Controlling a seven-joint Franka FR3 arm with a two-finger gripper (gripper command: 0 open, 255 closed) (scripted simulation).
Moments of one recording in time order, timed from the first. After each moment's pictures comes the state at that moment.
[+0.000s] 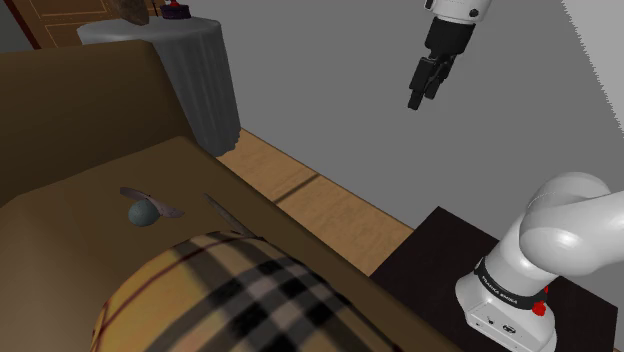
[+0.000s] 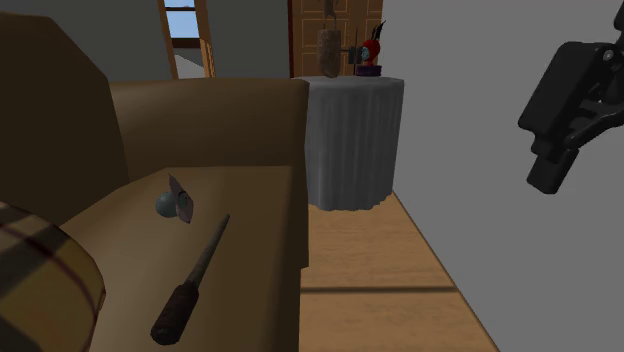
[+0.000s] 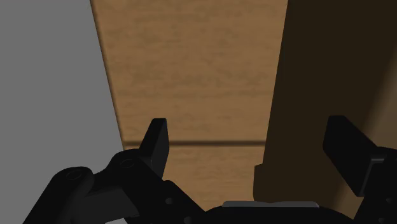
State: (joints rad) arm 0.02 -0.78 -0.02 -2.32 0.03 1.62 -0.10
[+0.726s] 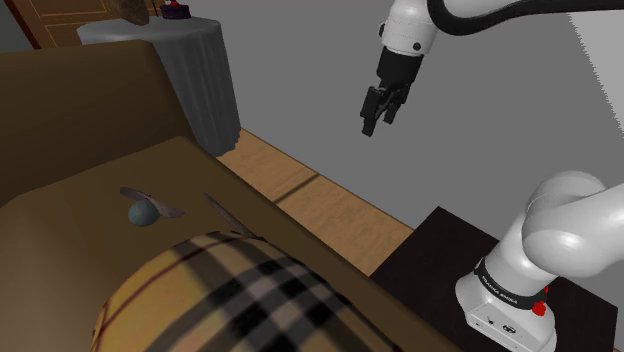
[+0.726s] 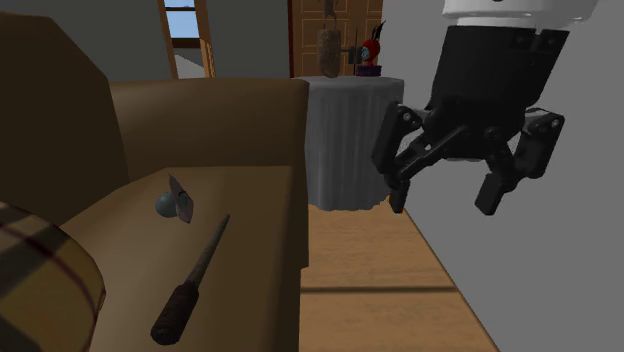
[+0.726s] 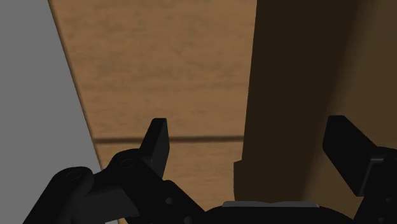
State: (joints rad) arm 0.07 -0.66 0.14 -2.36 0.13 1.80 0.07
